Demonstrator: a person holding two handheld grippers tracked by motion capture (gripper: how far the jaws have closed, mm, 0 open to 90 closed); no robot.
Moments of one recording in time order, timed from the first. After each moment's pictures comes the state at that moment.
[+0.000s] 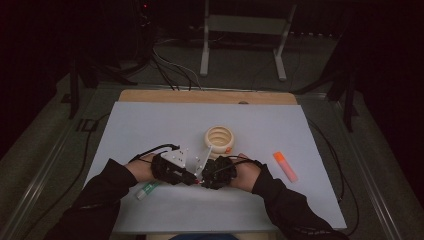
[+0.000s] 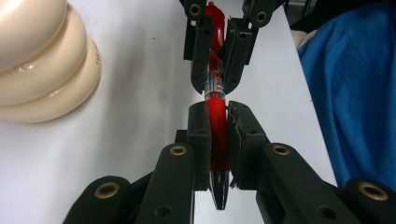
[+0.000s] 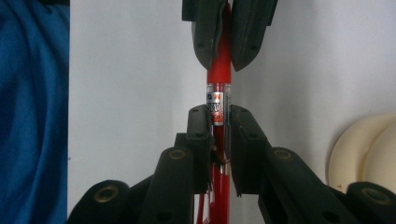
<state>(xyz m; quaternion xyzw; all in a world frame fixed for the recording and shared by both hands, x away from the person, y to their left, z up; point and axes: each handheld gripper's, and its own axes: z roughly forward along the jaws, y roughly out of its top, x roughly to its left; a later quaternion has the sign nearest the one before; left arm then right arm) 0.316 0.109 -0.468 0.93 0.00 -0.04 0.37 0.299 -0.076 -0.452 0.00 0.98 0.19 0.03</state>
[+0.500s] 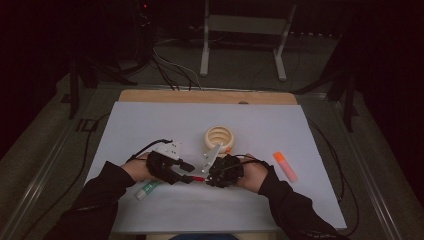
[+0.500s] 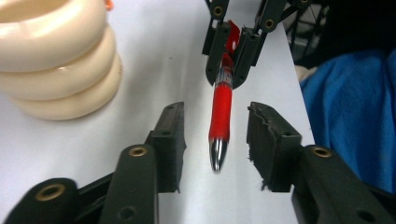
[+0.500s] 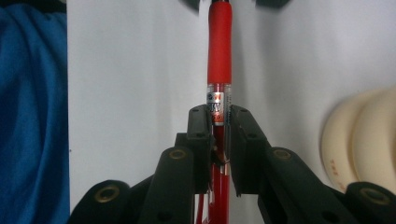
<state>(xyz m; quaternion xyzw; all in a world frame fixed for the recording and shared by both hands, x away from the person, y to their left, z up) 0.321 0.129 -0.465 0.90 0.06 -0.04 0.43 0.302 -0.098 -0.449 0.03 0.98 0.21 0.03</state>
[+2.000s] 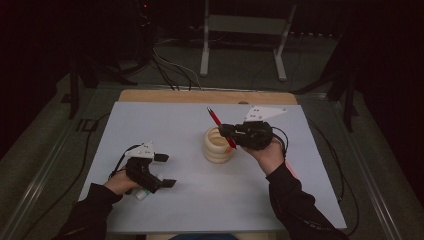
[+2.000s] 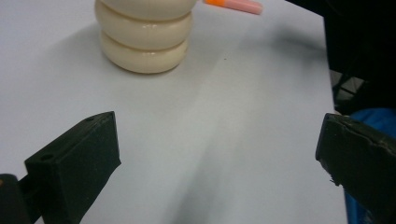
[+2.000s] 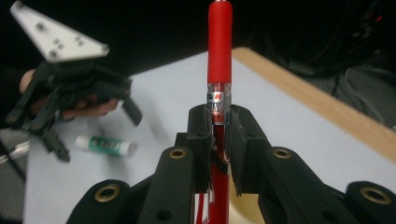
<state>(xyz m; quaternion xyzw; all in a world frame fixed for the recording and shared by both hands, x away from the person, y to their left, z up) 0.302 0.182 -0.492 0.84 0.22 0.01 0.49 0.344 -0.168 -0.382 0.23 0.81 0.52 0.12</state>
